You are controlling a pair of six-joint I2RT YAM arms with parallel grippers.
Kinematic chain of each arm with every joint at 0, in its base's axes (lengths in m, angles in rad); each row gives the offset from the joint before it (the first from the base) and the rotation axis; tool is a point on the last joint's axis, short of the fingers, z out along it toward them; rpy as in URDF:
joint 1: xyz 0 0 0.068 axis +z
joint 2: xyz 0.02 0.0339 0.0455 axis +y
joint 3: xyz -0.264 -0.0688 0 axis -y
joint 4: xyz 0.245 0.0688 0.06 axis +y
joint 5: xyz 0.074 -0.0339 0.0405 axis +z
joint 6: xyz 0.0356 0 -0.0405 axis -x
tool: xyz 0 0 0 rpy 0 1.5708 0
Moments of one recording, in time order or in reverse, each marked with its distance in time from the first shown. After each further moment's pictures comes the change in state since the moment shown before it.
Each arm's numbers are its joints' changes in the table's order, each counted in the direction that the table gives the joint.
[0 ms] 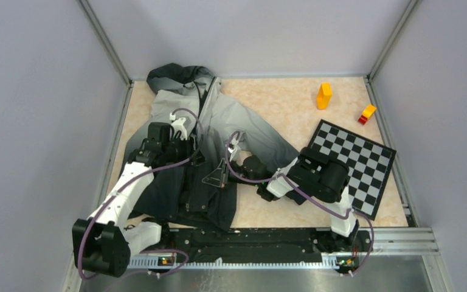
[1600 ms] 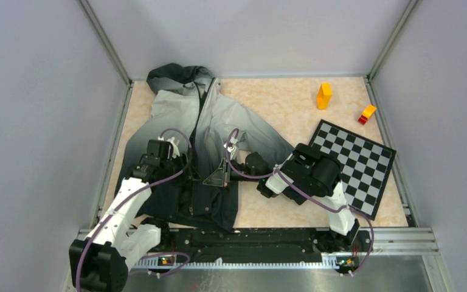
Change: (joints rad) left arm -0.002 -0.137 -0.124 0.192 0.127 0.289; right arm -0.060 0.087 0.034 -0.091 0.177 -0.074
